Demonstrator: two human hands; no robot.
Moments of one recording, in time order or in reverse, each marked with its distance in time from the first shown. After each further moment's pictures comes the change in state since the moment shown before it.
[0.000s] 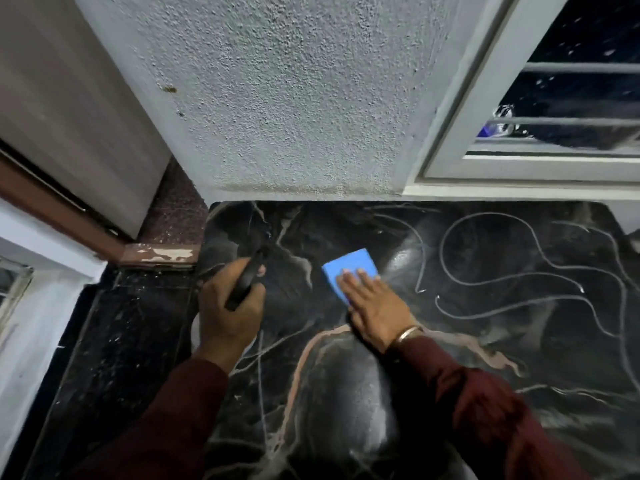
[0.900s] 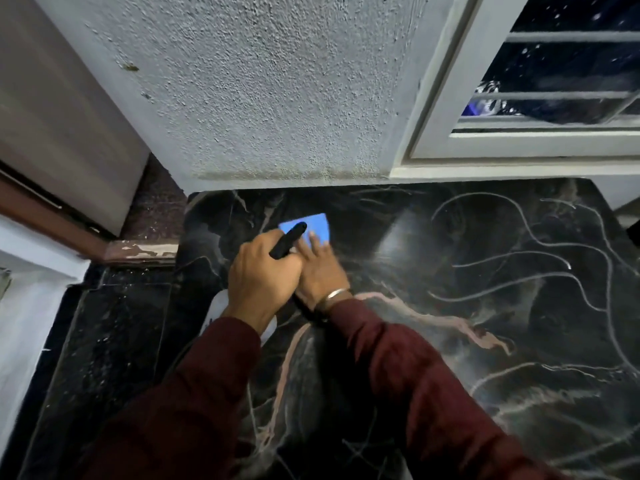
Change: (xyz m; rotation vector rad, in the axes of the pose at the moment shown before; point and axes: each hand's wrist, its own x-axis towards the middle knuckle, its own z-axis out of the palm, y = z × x) left_hand 0.019 0.049 0.053 0.249 -0.225 -0.151; right_hand 0.085 -0.047 0.004 0.042 -0.043 0.211
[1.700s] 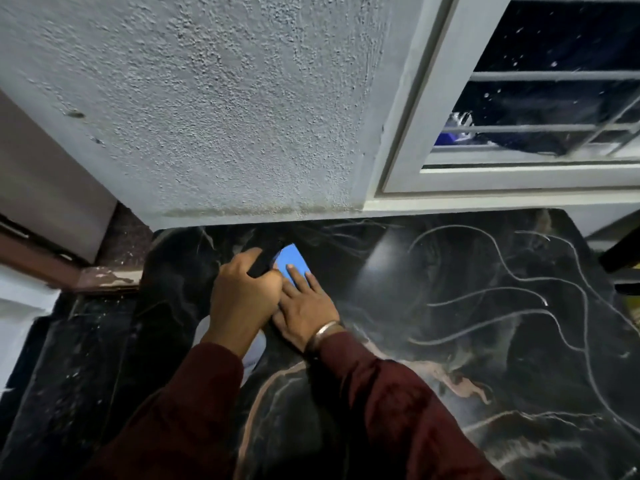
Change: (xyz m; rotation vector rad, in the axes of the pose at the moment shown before) left_hand 0.037 0.052 0.033 -0.143 0.082 -0.113; right_hand 0.004 0.049 -0.007 0.025 0.031 -0.105
